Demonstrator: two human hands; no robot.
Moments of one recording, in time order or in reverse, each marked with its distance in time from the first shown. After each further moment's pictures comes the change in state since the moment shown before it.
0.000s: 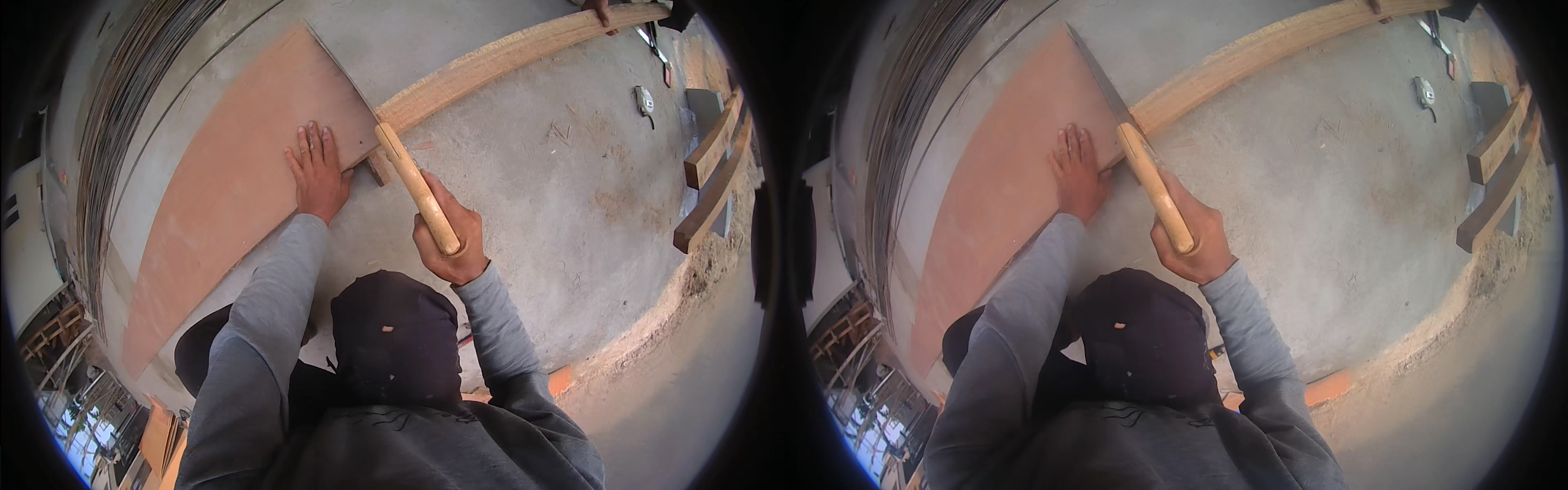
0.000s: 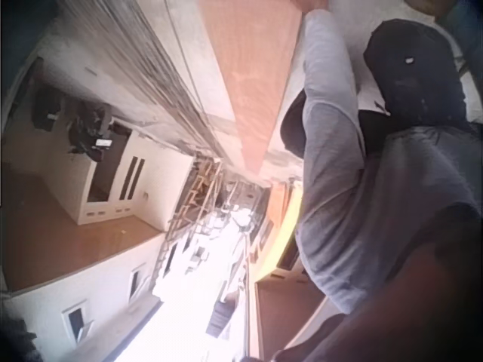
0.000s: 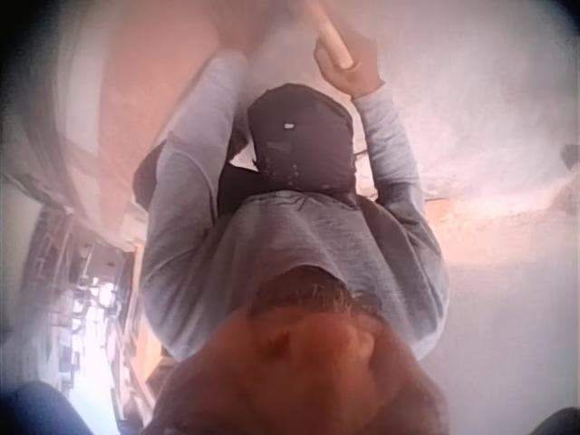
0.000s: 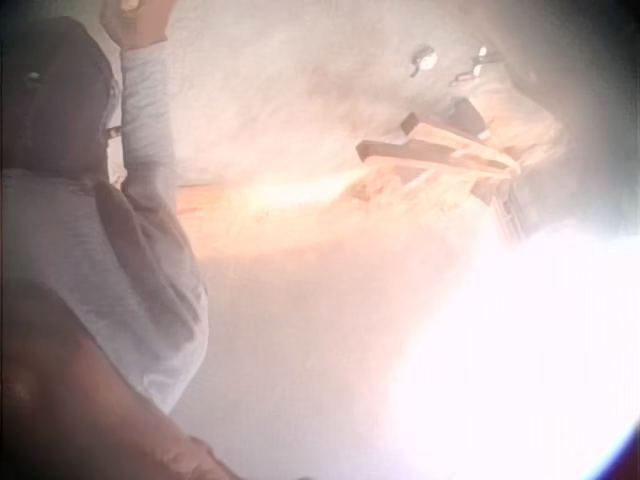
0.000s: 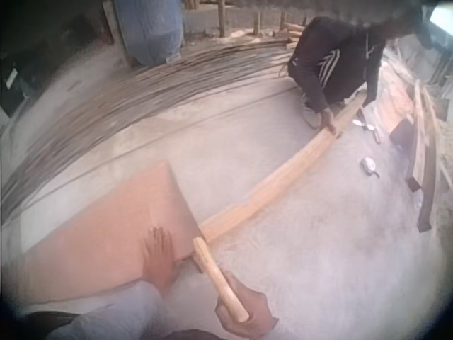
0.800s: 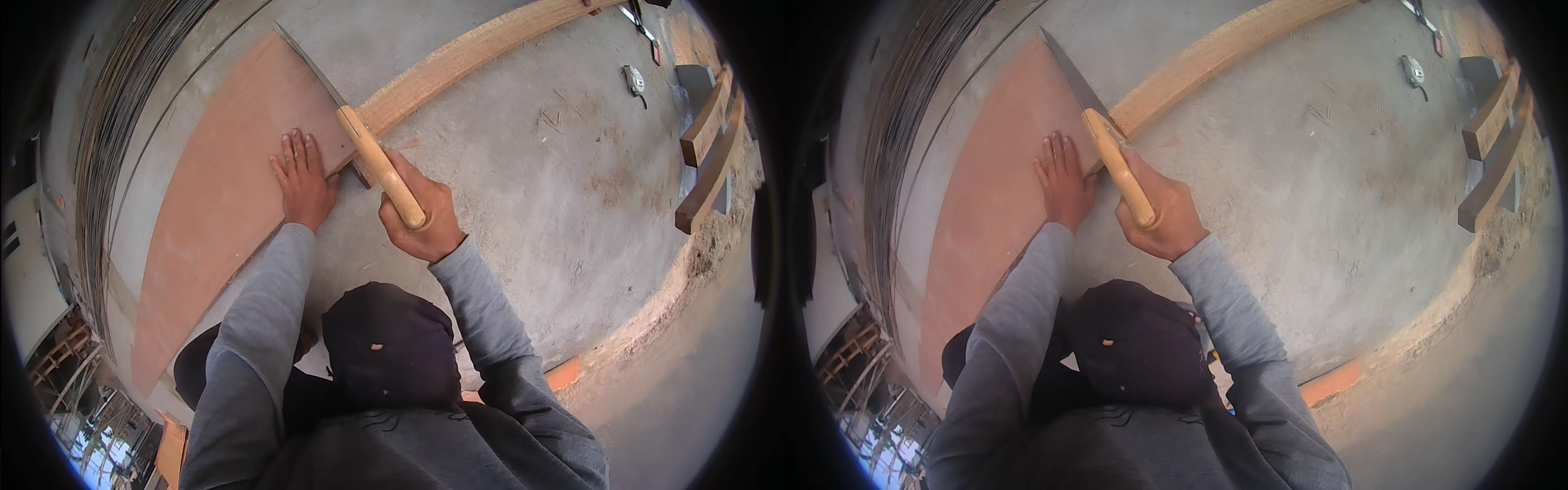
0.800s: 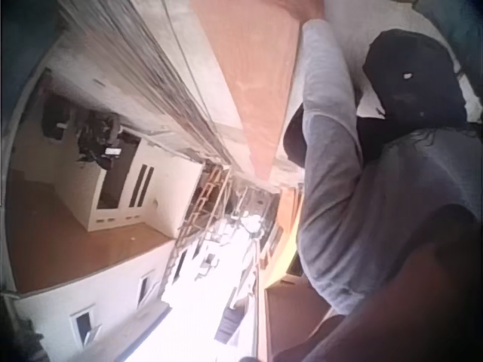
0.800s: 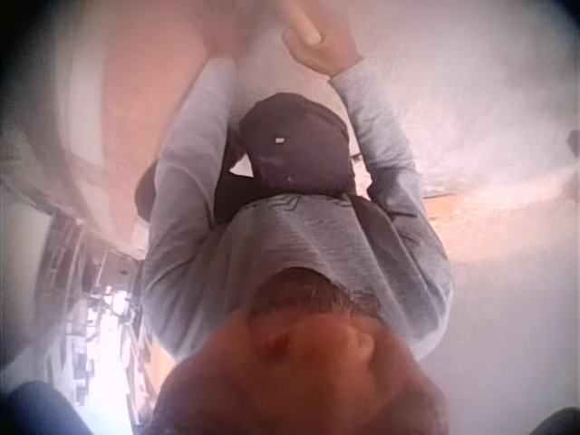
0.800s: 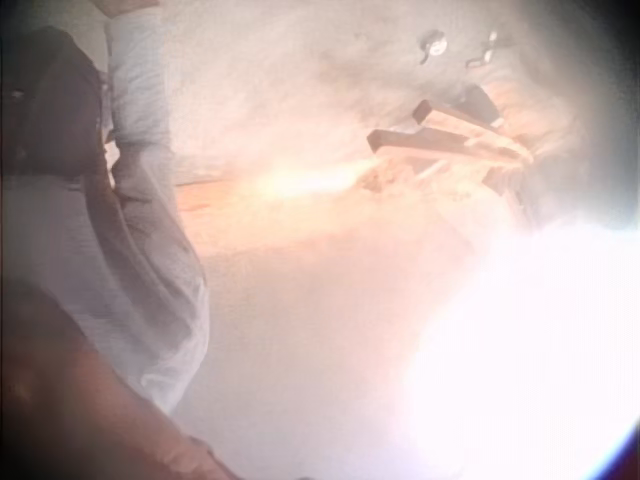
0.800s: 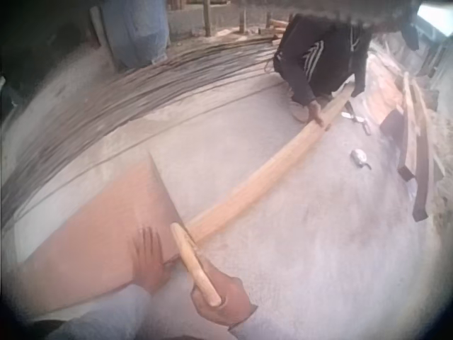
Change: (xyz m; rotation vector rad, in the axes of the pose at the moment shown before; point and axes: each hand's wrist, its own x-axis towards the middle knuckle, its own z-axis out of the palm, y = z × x) left_hand -0.002 -0.001 0.003 -0.012 0.087 0.057; right_hand 0.034 0.023 0.016 0.086 0.015 -0.071
